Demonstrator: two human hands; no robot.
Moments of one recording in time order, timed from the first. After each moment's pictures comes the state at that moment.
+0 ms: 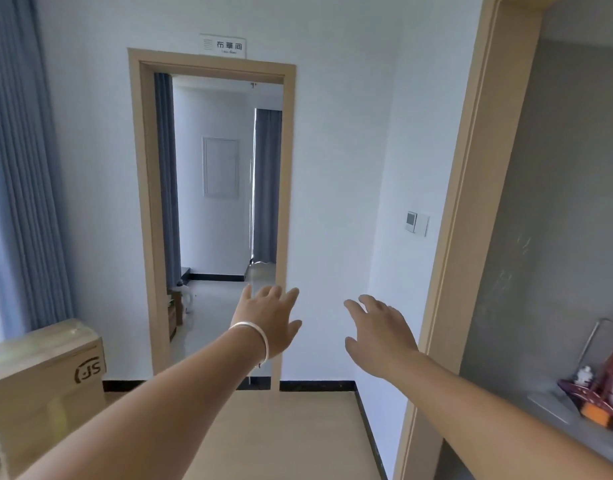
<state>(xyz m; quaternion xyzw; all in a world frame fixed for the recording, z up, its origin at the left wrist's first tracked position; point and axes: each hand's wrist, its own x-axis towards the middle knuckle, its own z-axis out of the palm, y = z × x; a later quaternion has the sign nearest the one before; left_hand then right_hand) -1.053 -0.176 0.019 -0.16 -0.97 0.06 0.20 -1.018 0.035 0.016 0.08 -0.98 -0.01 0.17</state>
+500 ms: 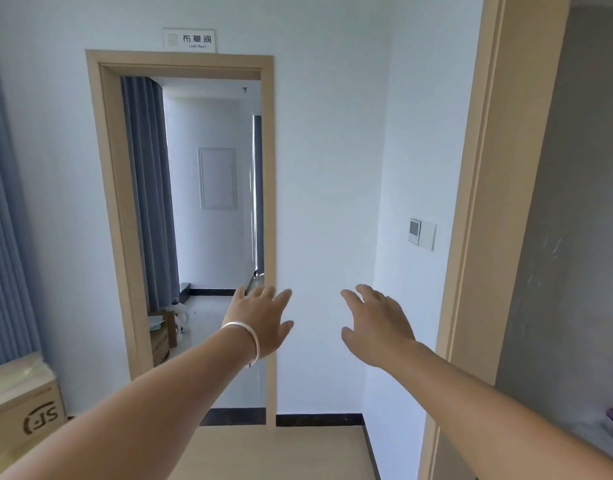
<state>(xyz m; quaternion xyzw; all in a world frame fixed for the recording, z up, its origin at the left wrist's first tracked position) -1.258 -0.075 0.027 -0.13 -0.96 0.09 0.21 -1.231 0.142 0.029 0.10 -0.98 0.01 0.19</state>
